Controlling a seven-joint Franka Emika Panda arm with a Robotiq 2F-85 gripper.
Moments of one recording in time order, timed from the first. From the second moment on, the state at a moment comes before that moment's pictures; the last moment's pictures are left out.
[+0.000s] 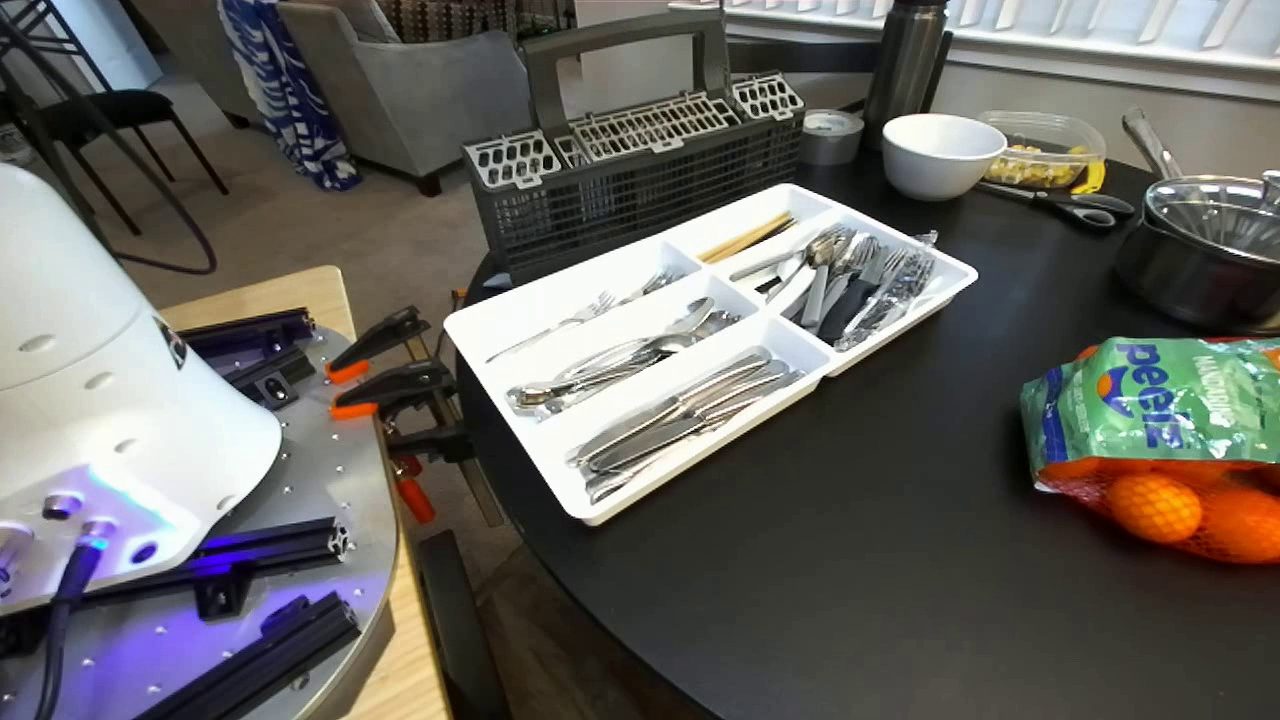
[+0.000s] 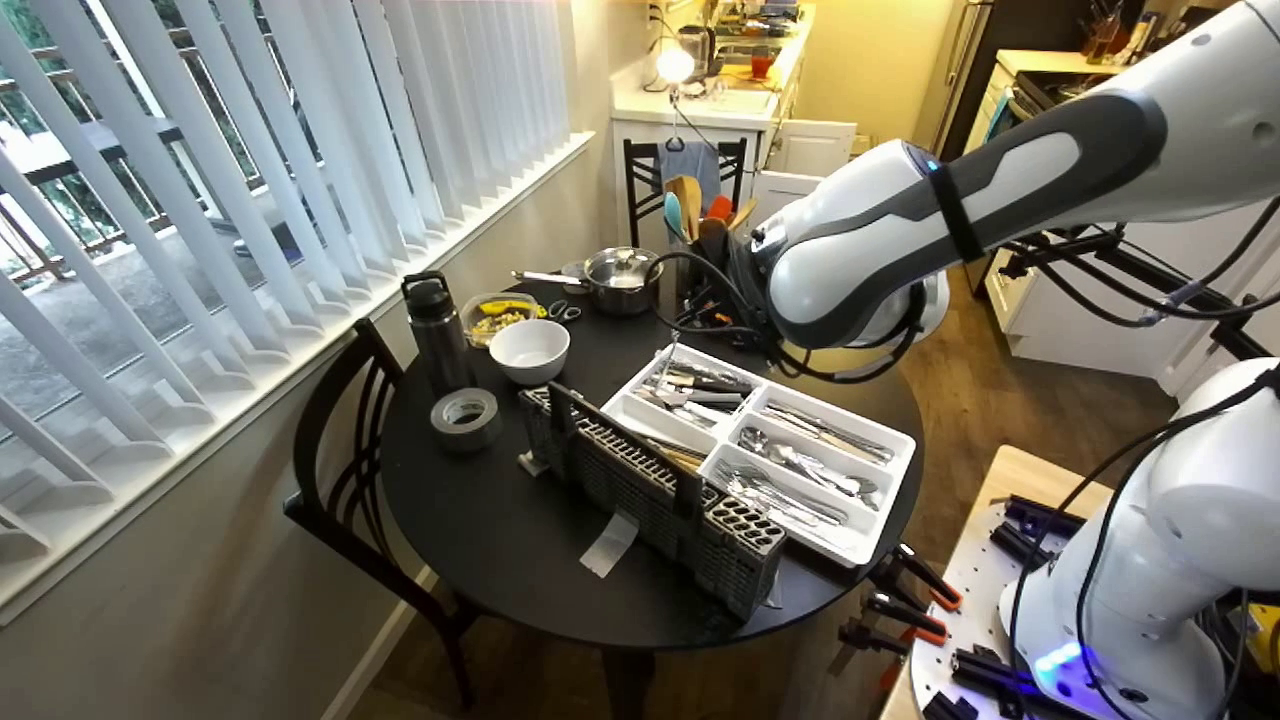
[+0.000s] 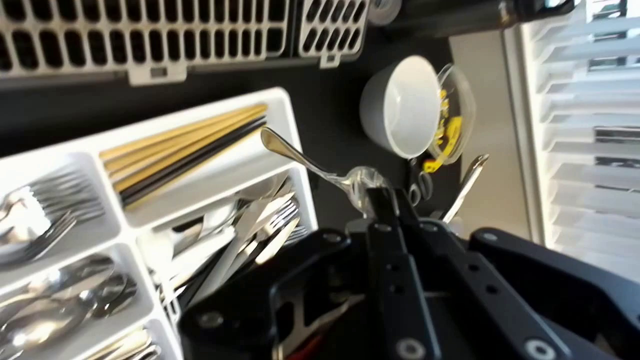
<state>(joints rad) -0.14 -0.26 0.42 -2.66 0.77 3.19 1.18</state>
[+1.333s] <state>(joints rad) -0.09 -0.01 0.18 -2.26 0.07 2.06 1.81</state>
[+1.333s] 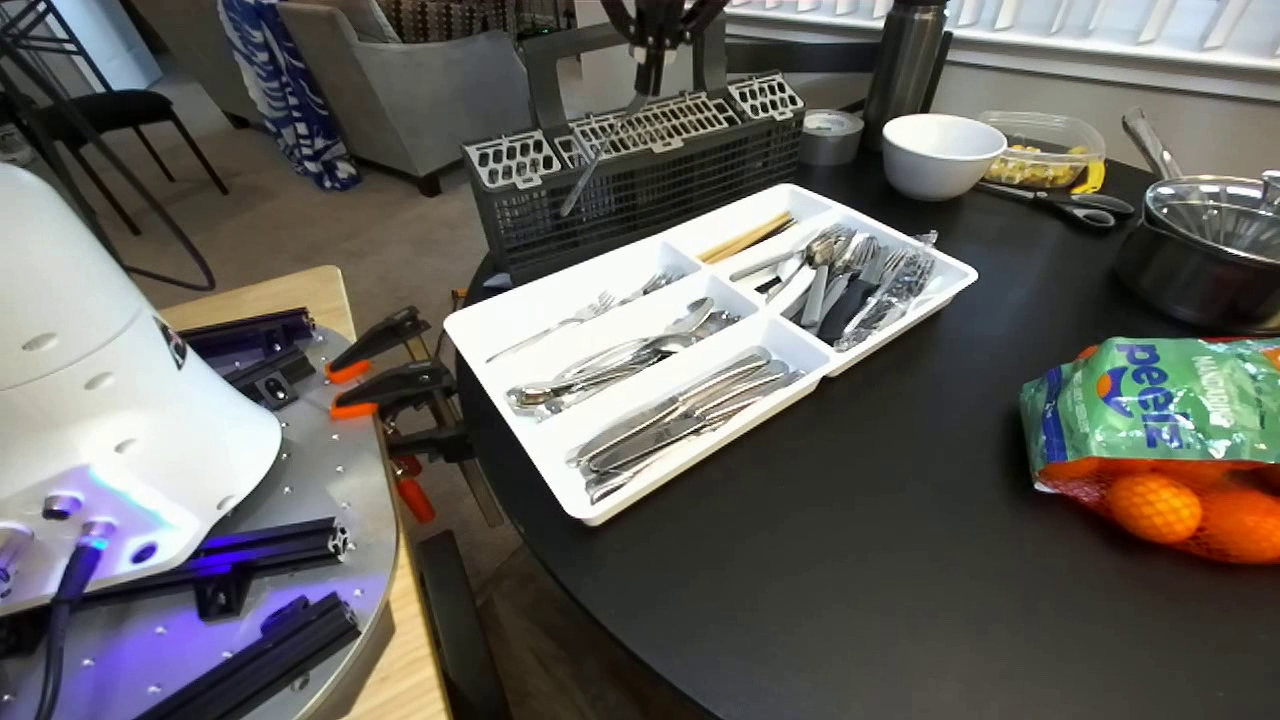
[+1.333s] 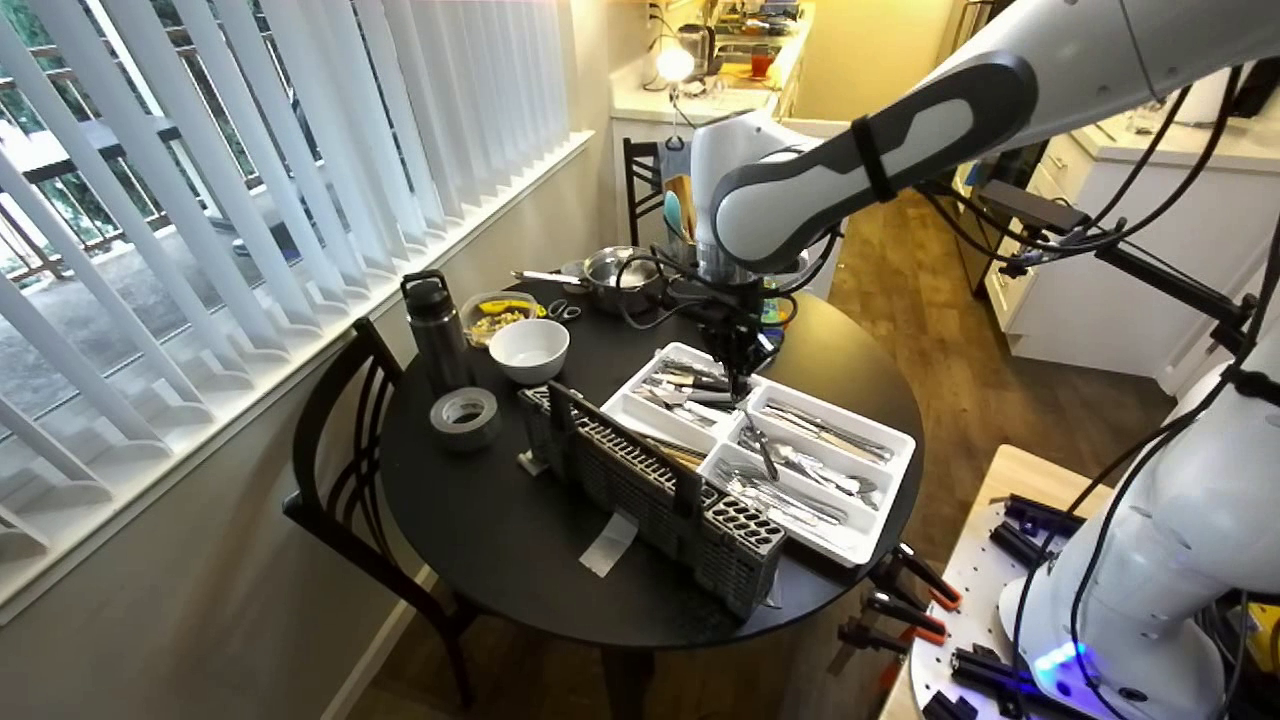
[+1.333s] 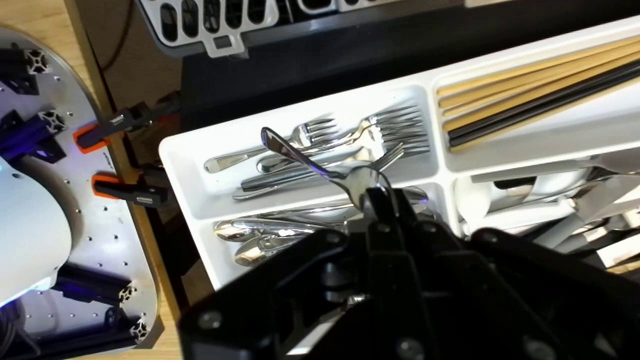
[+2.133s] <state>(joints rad) 0.04 0.21 0.05 -2.17 0.02 2.01 1.84</state>
